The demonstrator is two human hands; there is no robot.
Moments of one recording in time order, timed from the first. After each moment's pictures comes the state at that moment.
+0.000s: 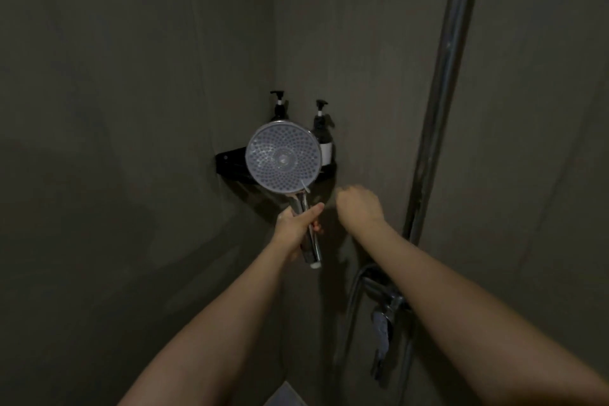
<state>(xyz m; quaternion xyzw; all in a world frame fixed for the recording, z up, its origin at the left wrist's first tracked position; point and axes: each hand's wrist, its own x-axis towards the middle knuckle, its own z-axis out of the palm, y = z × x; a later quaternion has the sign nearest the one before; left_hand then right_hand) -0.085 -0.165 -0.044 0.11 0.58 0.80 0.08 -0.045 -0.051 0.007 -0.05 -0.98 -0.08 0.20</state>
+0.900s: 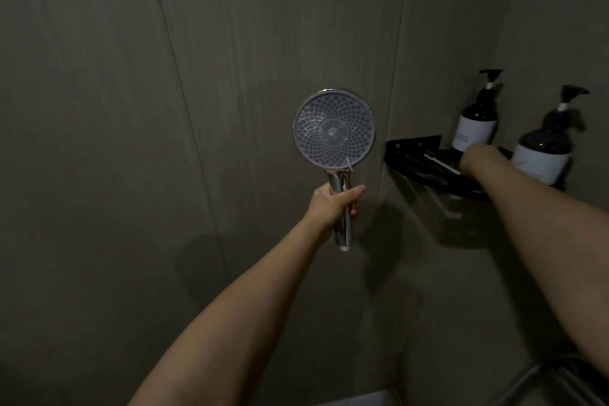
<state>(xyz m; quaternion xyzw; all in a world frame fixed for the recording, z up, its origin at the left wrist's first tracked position) -0.116 -0.339 -0.025 -0.02 0.67 0.74 -0.09 -0.251 -0.114 0.059 -0.14 -0.98 0.05 -0.16</state>
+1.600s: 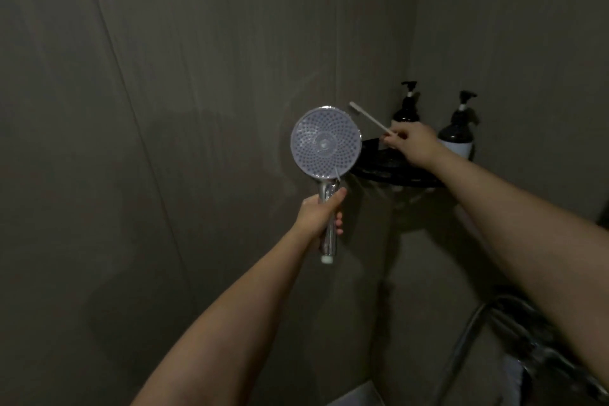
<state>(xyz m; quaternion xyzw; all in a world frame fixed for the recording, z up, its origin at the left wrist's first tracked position) -0.097 -0.310 -0.021 0.00 0.66 0.75 0.01 -0.153 -0.120 0.081 0.13 -0.91 0.36 0.17</state>
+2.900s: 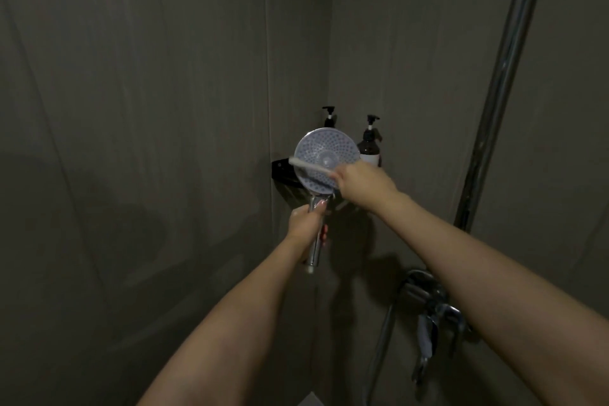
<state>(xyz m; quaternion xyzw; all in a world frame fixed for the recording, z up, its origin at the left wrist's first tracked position) -0.069 -0.250 -0.018 0.06 0.67 0.74 0.03 -0.029 -0.146 0.075 0.00 -0.96 0.15 0.23</state>
